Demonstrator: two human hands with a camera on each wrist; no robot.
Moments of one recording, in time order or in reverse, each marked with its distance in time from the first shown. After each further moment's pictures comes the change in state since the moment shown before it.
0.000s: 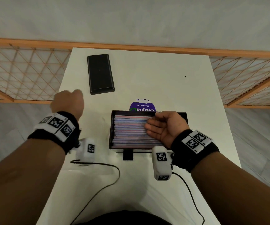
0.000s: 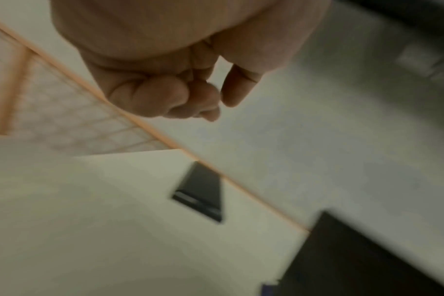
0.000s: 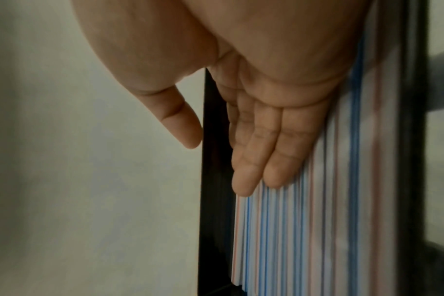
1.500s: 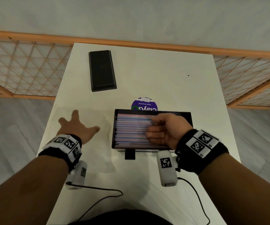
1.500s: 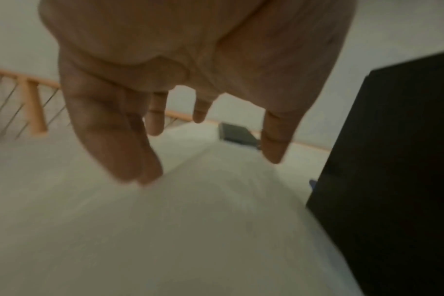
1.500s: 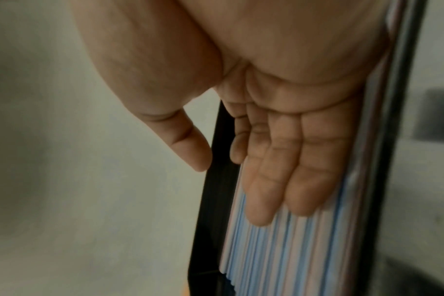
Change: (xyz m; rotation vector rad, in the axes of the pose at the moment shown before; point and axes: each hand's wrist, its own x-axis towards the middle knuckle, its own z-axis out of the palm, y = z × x) left_hand -0.004 -0.078 0.015 0.671 -0.233 0.024; right_hand -0.006 -0.002 0.004 -0.301 -0.028 0.051
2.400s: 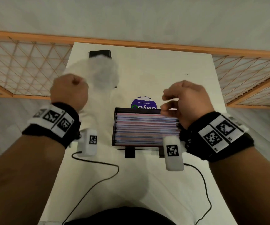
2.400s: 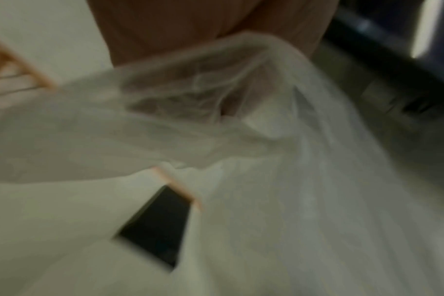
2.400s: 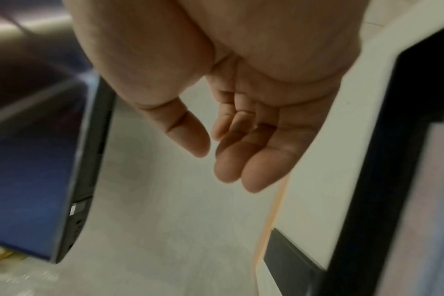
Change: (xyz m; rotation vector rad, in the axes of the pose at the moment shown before) left_hand -0.016 0.054 -0.071 -0.611 0.494 0.284; right_hand -0.057 -0.055 0.004 0.060 0.149 -0.530
